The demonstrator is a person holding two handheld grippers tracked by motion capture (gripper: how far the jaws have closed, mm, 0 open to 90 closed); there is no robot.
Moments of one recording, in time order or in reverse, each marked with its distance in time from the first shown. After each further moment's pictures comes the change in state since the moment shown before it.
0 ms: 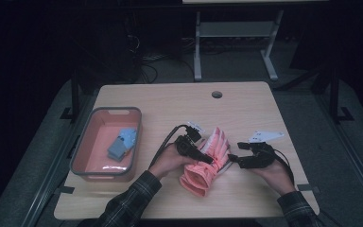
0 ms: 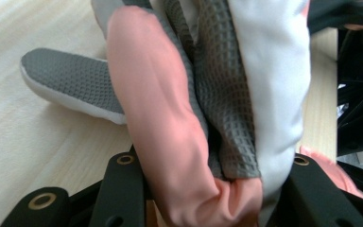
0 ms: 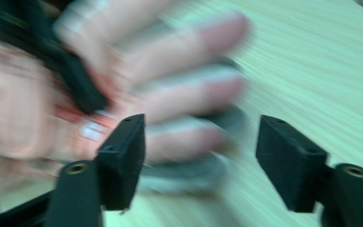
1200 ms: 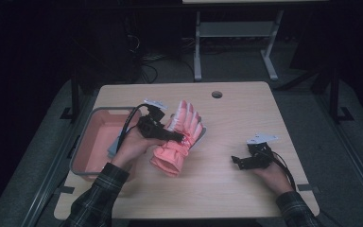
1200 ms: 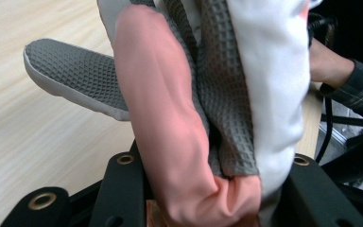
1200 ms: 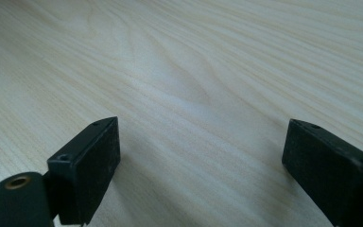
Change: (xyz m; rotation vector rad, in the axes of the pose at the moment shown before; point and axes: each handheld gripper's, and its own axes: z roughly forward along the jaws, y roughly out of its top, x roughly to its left) left arm -0.002 -0.009 -0.135 -0.175 0.151 -0.045; right arm -0.019 -0.025 0.030 0.086 -0.161 0.041
